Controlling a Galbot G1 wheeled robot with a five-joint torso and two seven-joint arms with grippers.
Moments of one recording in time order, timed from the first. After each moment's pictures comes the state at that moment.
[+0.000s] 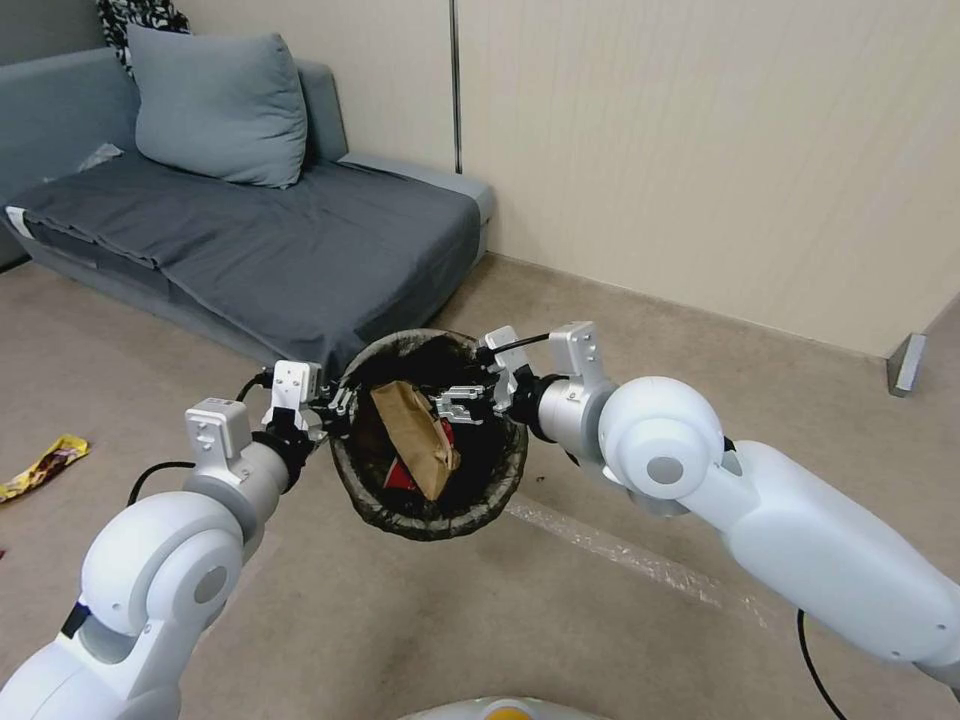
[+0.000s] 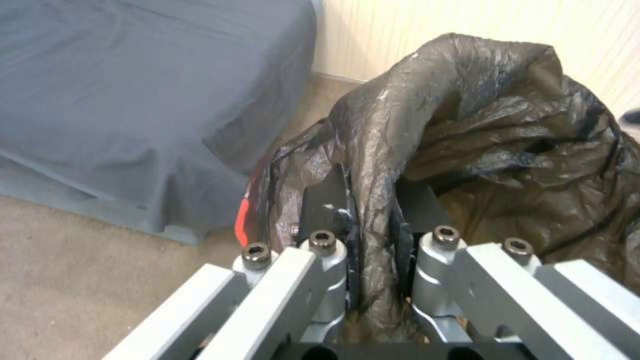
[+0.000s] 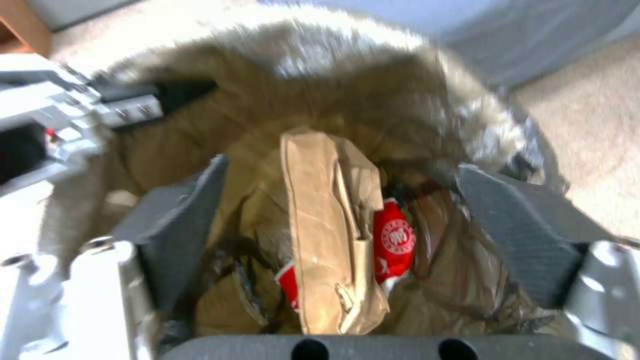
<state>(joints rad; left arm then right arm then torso) 1.35 -1.06 -0.59 -2.38 -0.71 0.74 -0.20 -0.48 0.95 -0.30 2.18 1.38 -0.74 0.58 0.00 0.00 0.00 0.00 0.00</state>
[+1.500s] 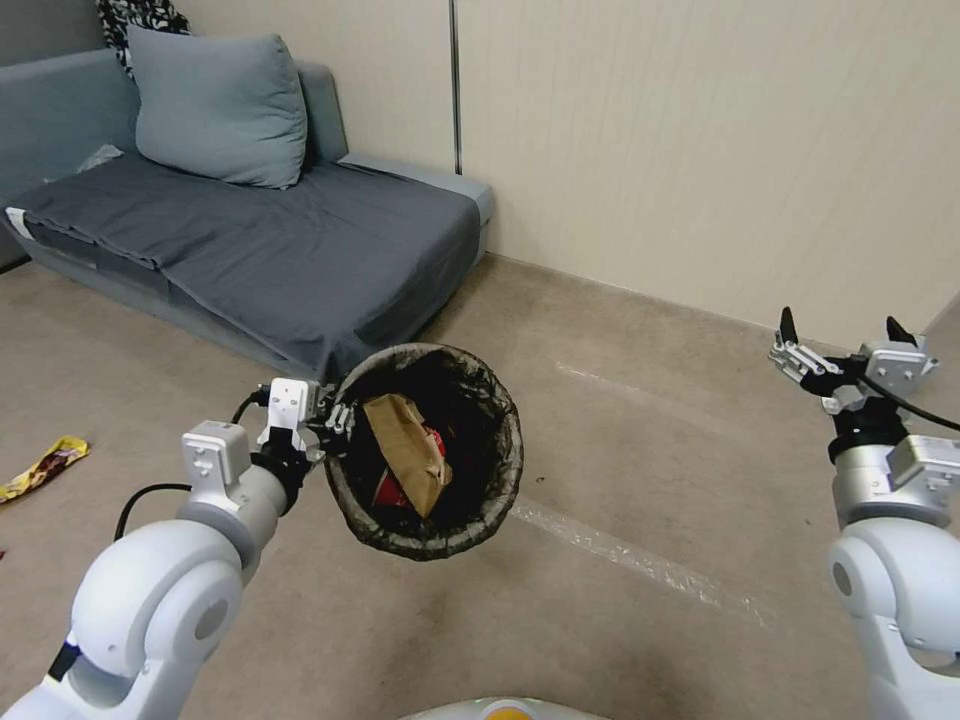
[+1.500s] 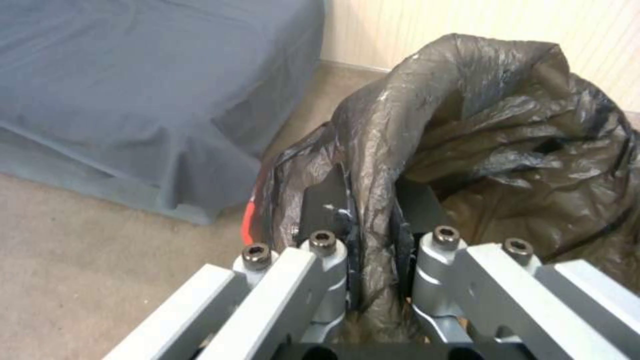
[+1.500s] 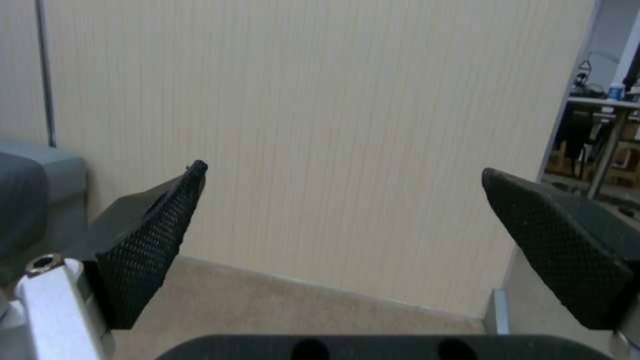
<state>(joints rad) 1.46 -1.11 -0.59 -2.45 -0.60 0.74 -0.19 -1.41 1.29 0.78 2.18 0.19 -0.18 0.21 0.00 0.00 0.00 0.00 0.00</state>
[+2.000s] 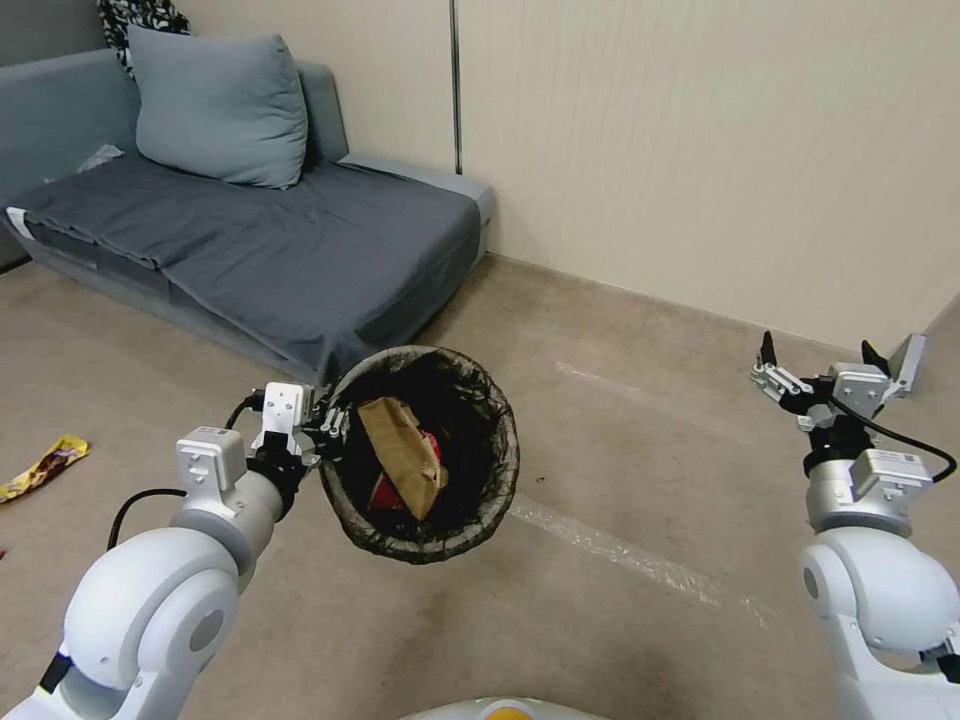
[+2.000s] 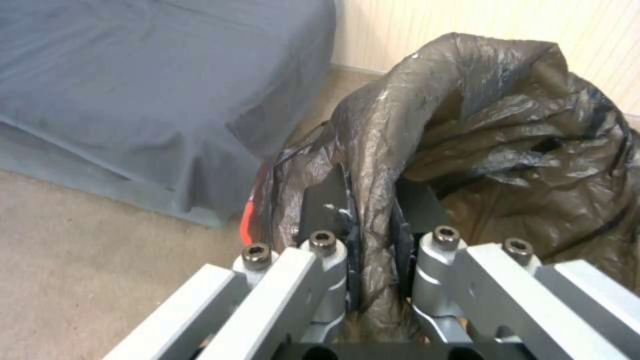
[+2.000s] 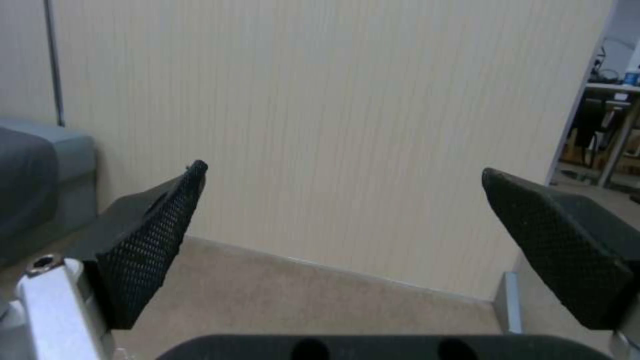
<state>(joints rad) 1.45 -1.10 -0.61 -2.45 -0.63 0.74 -0.23 -1.41 1.31 0.74 2.14 0.16 -0.16 0.21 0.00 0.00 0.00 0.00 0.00</state>
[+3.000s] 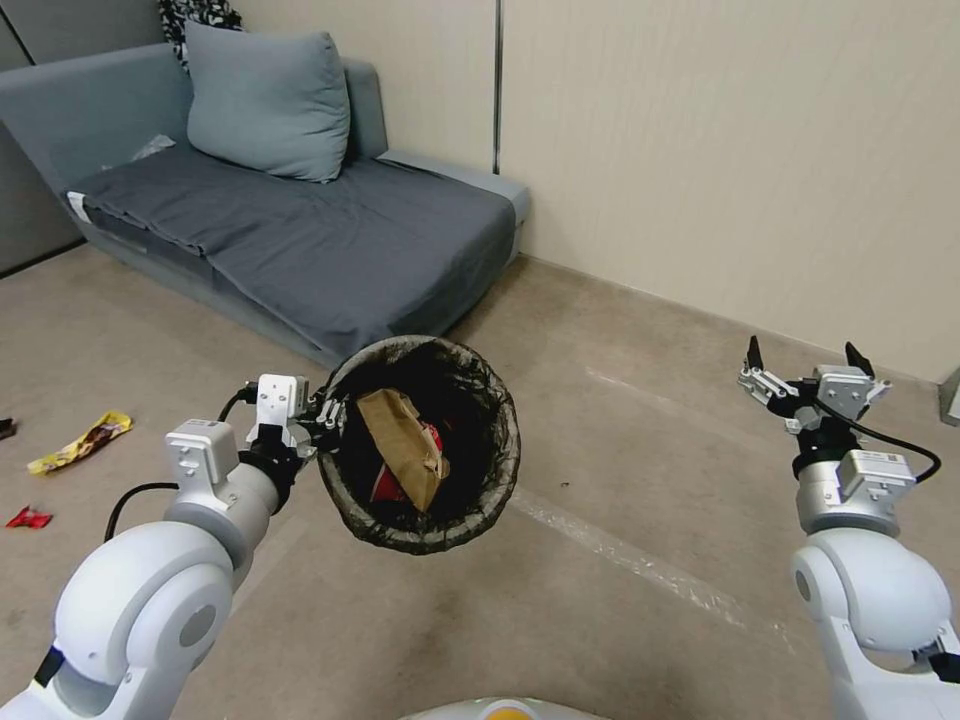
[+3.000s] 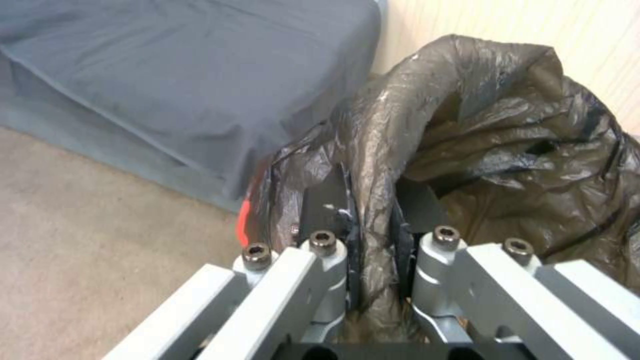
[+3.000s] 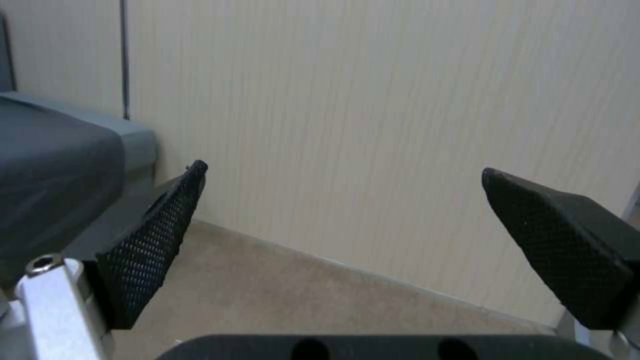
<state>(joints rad) 1.45 -1.09 -0.62 -2.46 -0.68 0.74 -0.25 -1.42 1.29 0.72 2.14 0.15 -0.17 0.21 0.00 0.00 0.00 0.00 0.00</state>
